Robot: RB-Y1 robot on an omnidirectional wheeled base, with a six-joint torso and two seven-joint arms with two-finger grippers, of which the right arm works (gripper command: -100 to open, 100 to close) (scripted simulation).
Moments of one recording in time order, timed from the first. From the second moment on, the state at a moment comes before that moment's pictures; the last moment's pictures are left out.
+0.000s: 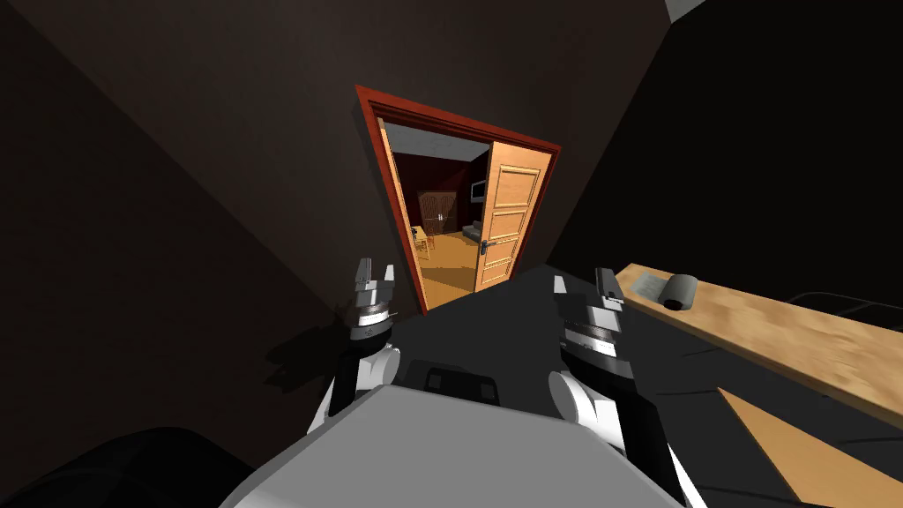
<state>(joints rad) 0.53 0.01 -0.03 -2.36 -0.12 -0.43 0.04</state>
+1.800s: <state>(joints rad) 0.30 -0.07 0.00 -1.97 -0.03 -0.45 -0.09</state>
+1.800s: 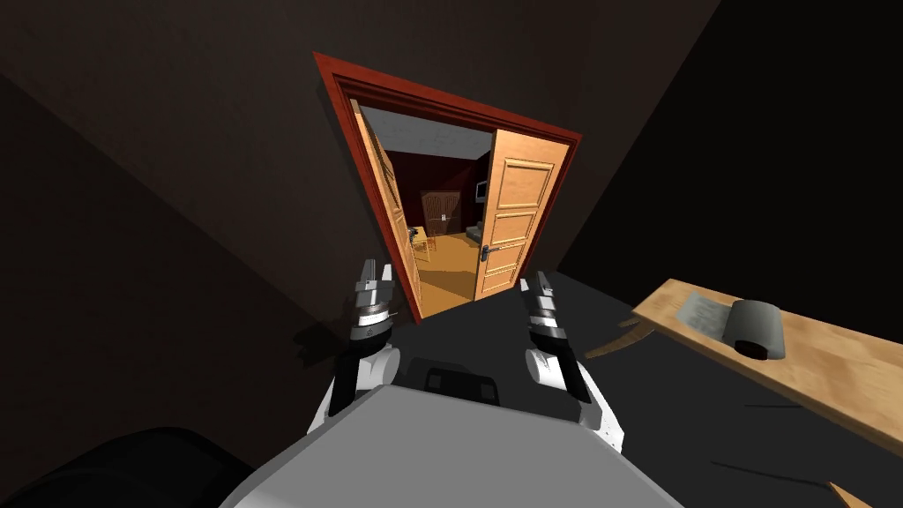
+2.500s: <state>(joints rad) 0.18 -0.11 0.02 -1.75 0.01 -0.48 -0.17</state>
